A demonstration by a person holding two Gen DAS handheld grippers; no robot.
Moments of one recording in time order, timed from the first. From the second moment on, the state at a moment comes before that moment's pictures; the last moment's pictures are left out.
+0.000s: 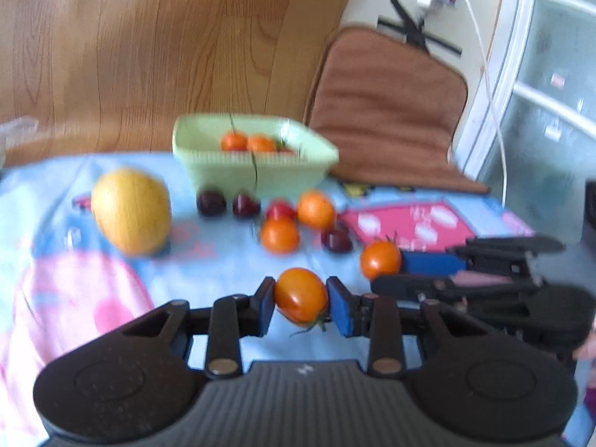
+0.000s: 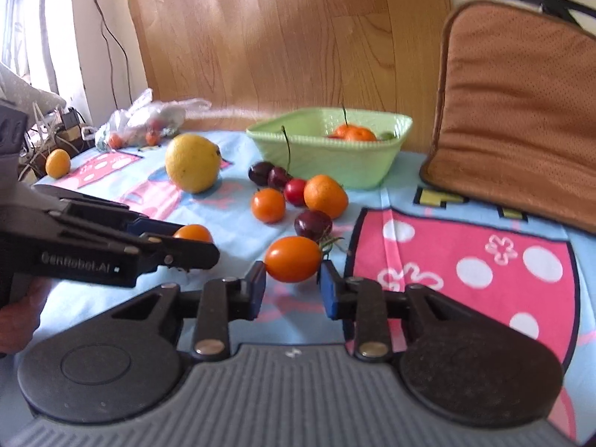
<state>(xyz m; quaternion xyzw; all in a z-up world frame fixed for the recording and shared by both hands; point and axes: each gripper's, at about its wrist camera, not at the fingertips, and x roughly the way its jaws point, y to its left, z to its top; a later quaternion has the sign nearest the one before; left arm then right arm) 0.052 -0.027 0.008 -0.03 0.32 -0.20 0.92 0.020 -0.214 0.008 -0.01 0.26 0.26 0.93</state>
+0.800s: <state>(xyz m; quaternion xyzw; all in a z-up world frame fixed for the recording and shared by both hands) 0.171 0.010 0.050 -0.10 0.29 -0.17 0.94 0.121 -0.227 0.034 0.06 0.23 0.23 0.95</state>
